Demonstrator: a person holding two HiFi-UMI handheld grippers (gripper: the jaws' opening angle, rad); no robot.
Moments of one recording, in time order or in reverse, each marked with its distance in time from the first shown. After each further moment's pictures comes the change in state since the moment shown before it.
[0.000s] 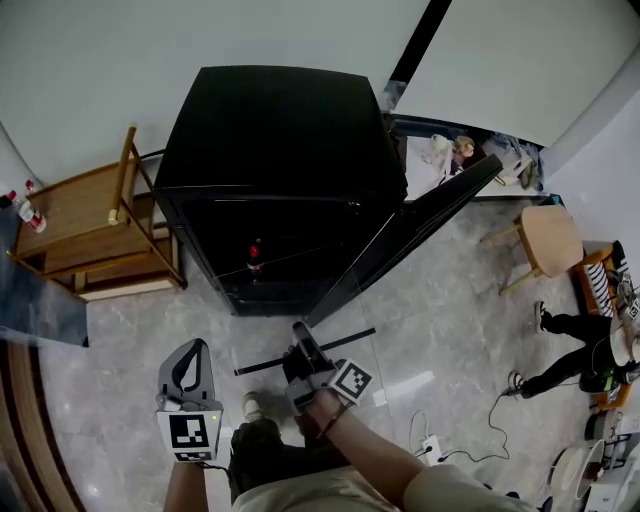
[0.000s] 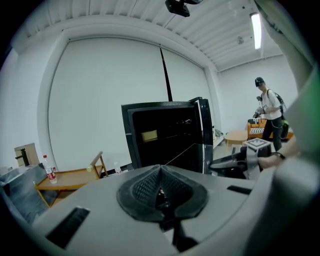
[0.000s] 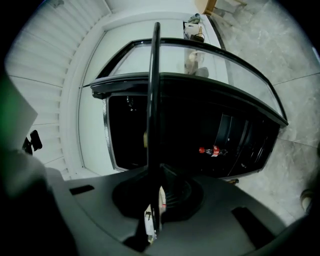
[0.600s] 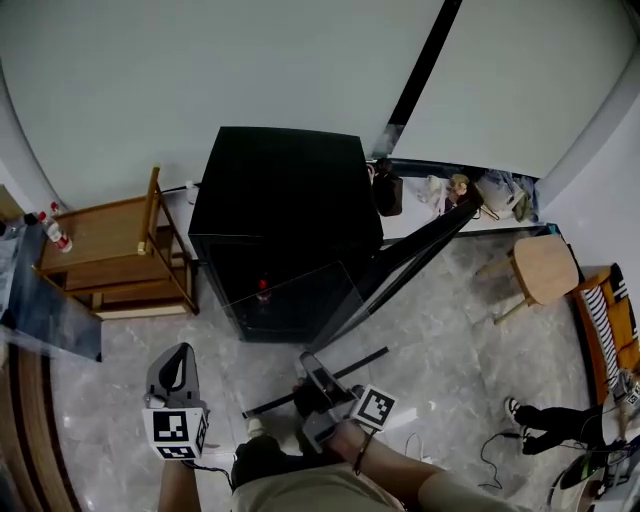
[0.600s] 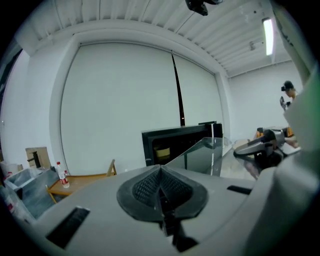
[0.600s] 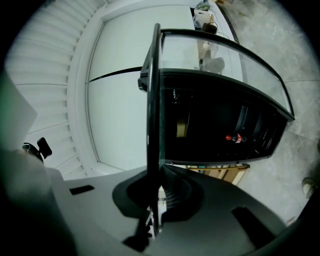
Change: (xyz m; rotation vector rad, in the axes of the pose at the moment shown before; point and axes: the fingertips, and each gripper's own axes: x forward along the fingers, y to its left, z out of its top) left arm -0.057 0.051 0.089 -0.081 -0.013 0.070; right arm -0.039 0.175 -0.007 0.014 0.151 0.082
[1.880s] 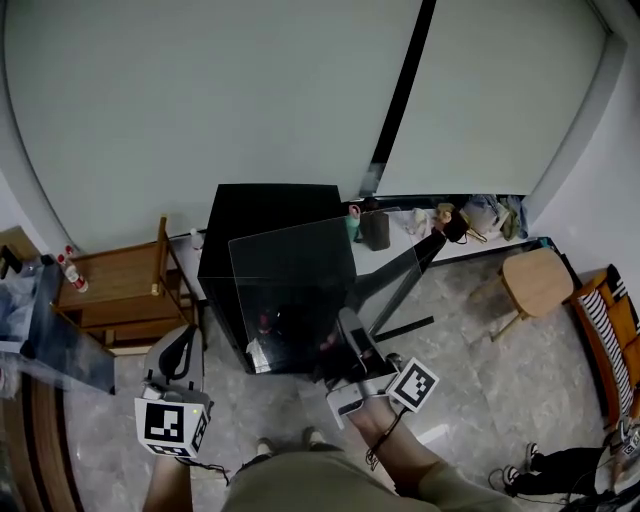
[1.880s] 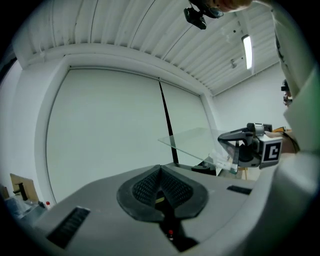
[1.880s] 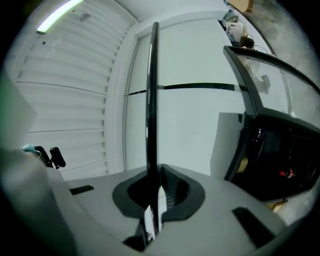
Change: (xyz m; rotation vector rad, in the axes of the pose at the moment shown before) left arm -0.047 -0.030 0.203 0.103 -0.279 -0.088; right arm -0.003 0.235 0.110 -0.194 -0.202 0.304
